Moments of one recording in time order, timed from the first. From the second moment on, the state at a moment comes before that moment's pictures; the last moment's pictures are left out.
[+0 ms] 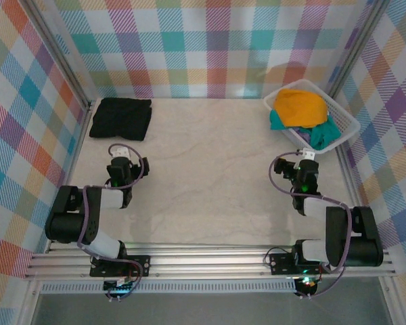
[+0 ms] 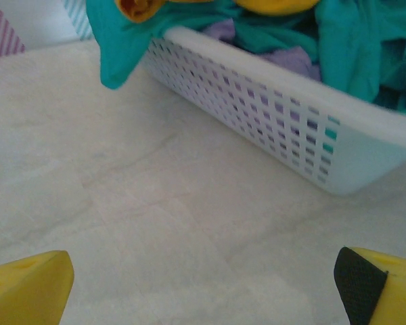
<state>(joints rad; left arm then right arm) -0.05 1.55 0.41 0.65 -0.19 -0.17 -0.01 1.34 0.32 0.63 0.06 0.15</state>
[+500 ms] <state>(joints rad) -0.06 1.56 0.40 0.73 -0.19 -0.16 0.02 1.53 0.36 0.82 0.02 0.11</state>
